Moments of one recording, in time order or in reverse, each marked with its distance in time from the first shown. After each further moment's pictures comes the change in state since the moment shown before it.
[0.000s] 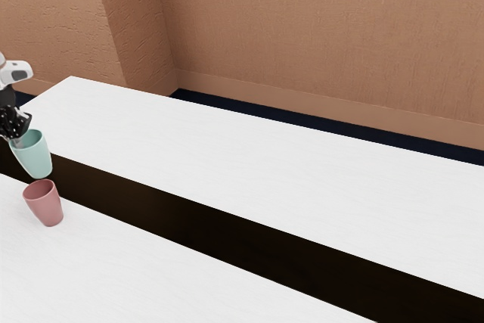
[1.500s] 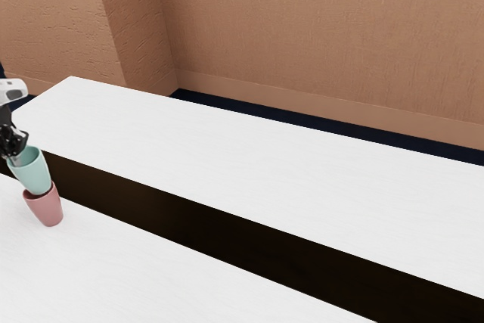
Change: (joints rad) arm -0.023 -0.064 0.040 -0.168 -0.002 0.128 0.020
